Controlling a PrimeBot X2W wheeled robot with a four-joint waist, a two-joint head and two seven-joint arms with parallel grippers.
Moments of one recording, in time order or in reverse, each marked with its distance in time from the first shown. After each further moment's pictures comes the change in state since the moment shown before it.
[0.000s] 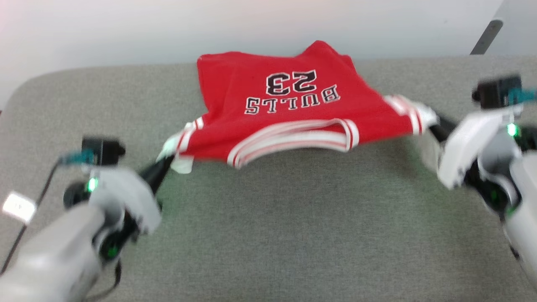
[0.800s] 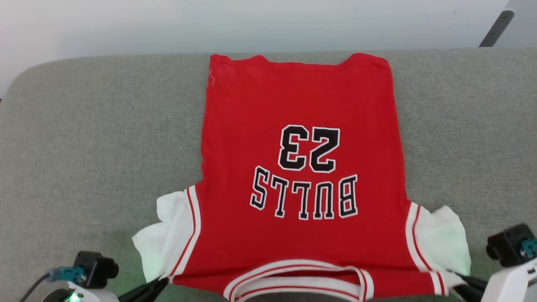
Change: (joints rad) left arm 0.395 0.432 -0.122 -0.668 0.019 0.149 0.005; right arm 0.886 -0.089 -0.375 -0.931 -0.112 0.000 0.603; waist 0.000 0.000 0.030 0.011
